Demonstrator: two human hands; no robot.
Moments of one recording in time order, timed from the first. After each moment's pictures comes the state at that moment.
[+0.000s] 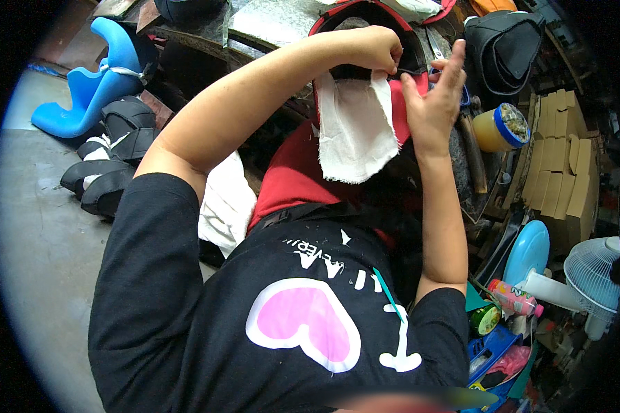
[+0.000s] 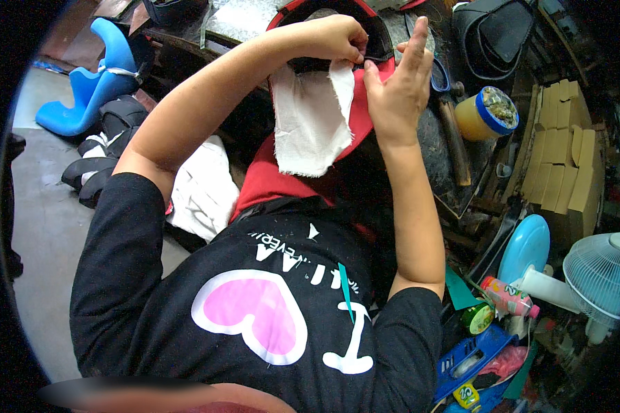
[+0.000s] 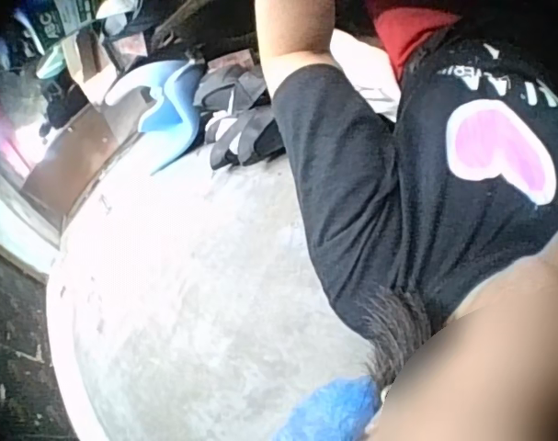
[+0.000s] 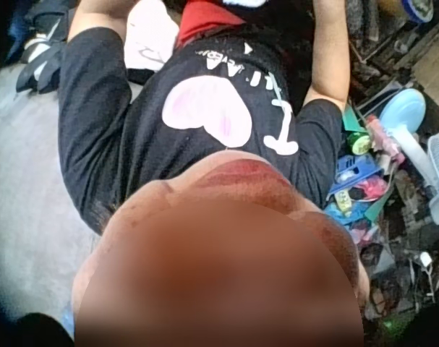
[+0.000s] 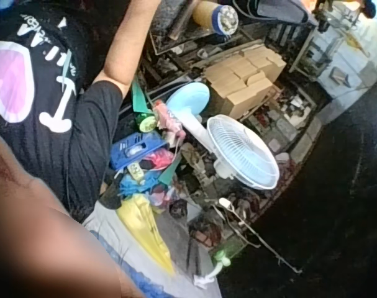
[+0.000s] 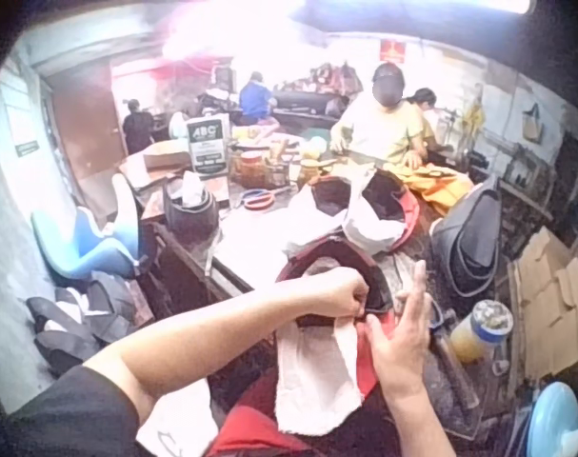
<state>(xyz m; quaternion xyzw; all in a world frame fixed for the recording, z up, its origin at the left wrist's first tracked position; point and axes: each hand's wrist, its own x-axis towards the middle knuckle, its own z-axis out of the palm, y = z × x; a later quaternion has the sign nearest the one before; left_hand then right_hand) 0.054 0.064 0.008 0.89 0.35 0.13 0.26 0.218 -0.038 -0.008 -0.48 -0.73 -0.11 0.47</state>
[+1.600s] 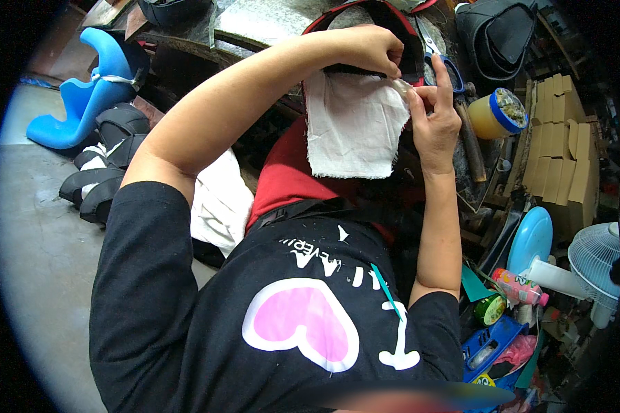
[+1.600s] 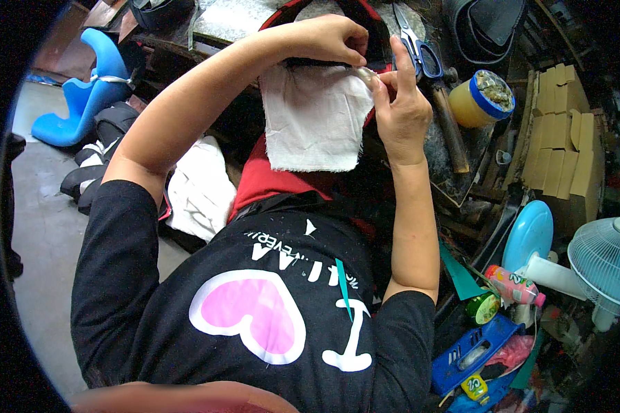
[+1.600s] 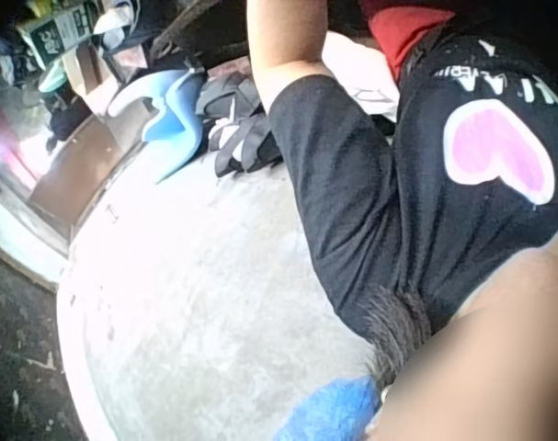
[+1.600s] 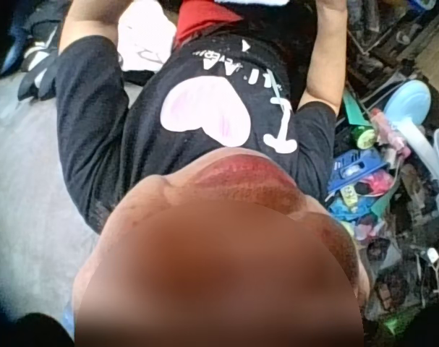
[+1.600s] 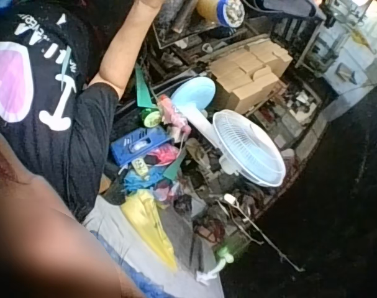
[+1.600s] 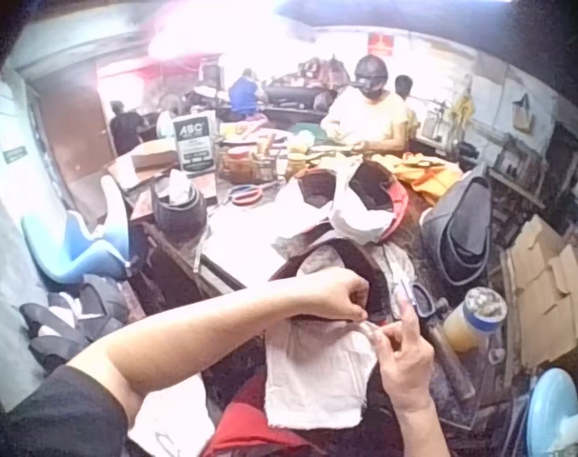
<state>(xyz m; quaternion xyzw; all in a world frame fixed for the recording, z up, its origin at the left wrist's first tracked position) 0.066 0.049 0.011 0.90 0.34 0.13 0.26 0.249 -0.071 -0.032 -0.48 -0.73 0.07 0.49</state>
